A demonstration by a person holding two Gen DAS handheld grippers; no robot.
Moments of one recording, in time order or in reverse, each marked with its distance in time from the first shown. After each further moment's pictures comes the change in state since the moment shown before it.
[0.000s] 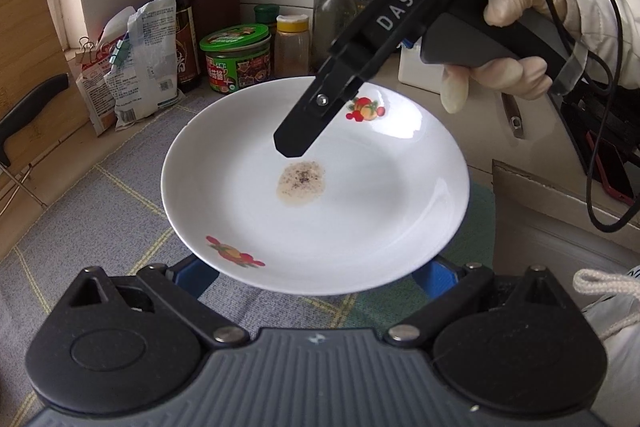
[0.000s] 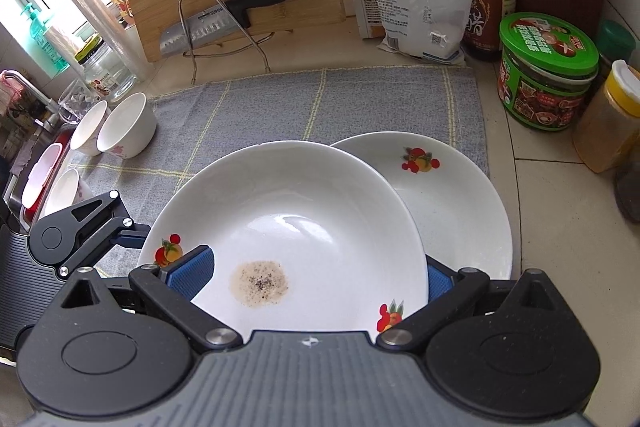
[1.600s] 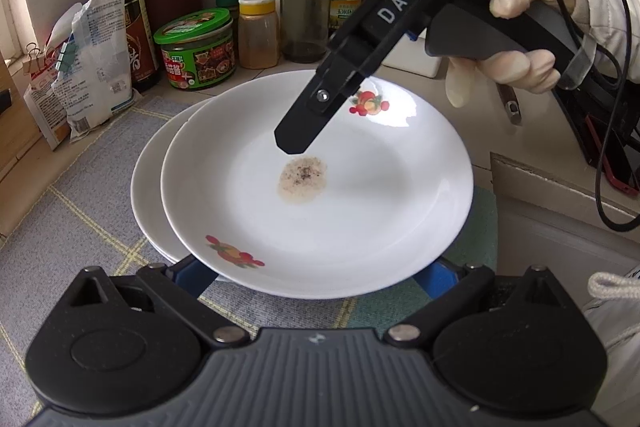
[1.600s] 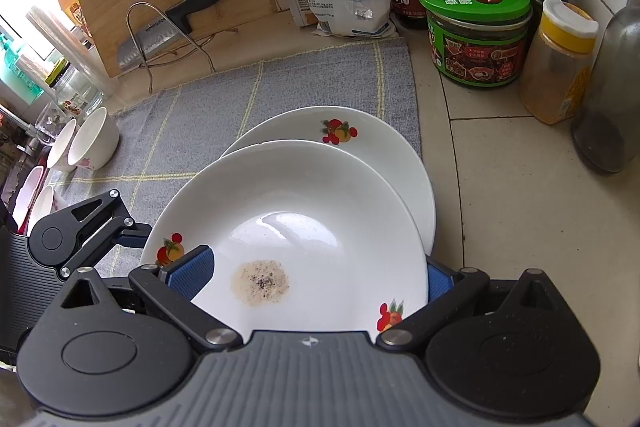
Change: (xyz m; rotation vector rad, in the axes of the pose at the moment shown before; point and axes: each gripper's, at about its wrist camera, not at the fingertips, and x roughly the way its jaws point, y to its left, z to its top) left arm 0.045 -0.006 0.022 0.053 0.066 -0.051; right arm -0.006 -0.053 -0.019 0.103 -0.003 -0.023
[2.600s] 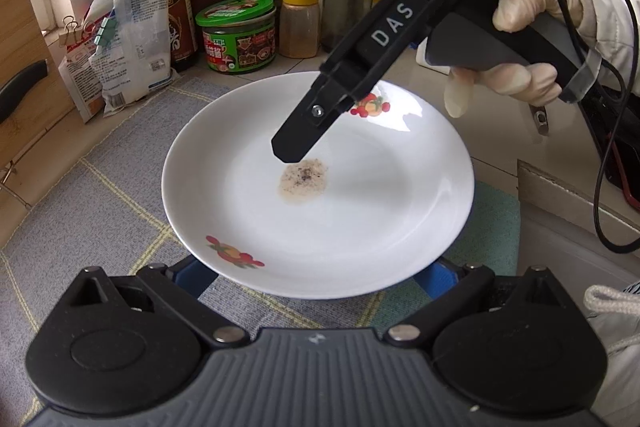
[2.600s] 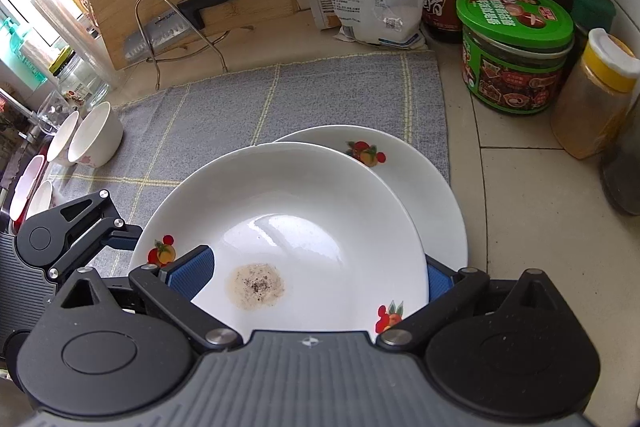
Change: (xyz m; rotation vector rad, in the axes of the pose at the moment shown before) left arm -0.010 0.012 -0.006 -0.088 0.030 0.069; right arm 0.022 0.017 0.021 -0.063 0.015 0.010
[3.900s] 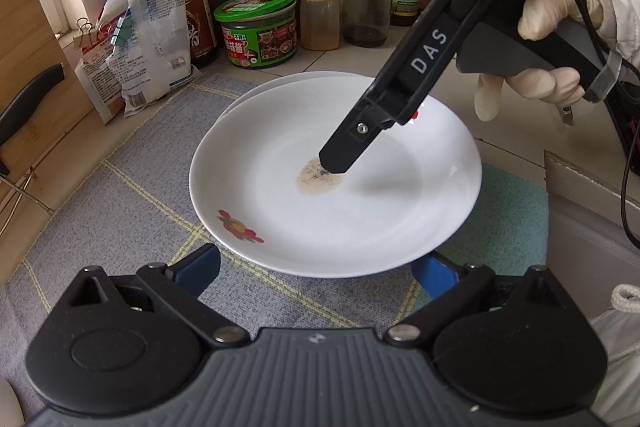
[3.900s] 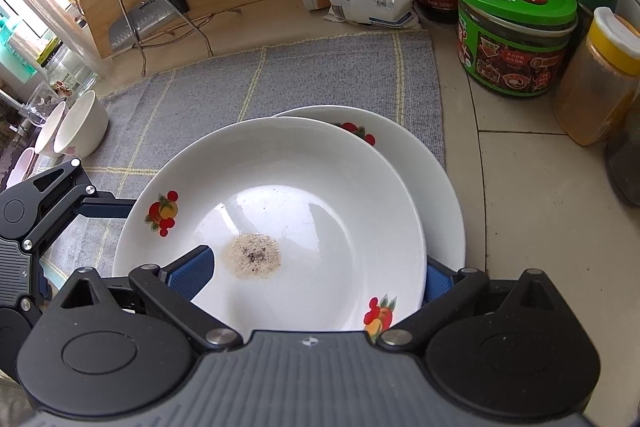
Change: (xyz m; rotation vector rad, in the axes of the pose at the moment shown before) left arm 0.007 0.004 0.006 0.027 0.033 0.067; right arm 0.012 -0.010 -0.003 0.013 0.038 -0.018
